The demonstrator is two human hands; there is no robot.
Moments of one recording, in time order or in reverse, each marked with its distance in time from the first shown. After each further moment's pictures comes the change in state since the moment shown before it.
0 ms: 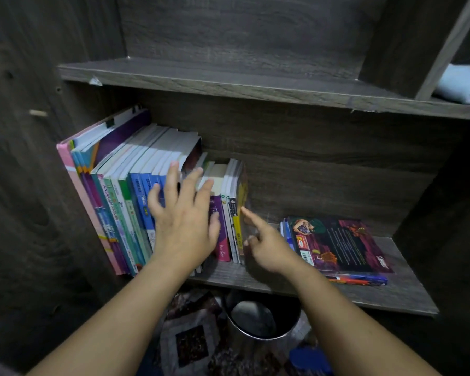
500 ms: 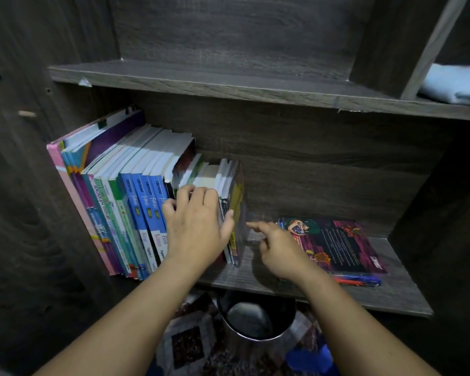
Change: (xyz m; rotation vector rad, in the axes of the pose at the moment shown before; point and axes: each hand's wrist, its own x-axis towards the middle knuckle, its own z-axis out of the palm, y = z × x) left_hand 0.005 0.029 0.021 -0.039 0.068 -0.029; right_hand -0.021 0.008 -0.032 -0.352 0.028 -0.089
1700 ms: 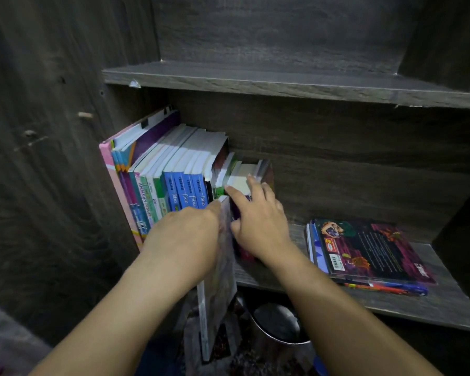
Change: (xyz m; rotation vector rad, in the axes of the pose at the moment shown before) left_hand -0.006 -0.051 -0.079 0.108 -0.525 0.022; right_hand 0.048 -0.095 0.037 -0.398 0.266 -0.159
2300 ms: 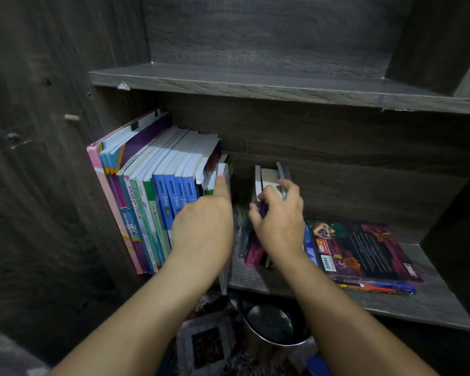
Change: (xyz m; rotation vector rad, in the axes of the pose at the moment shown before) left_hand 0.026 0.043 0.005 0.060 0.109 -0.167; right_hand -0.009 0.032 -0.004 0.222 0.343 0.262
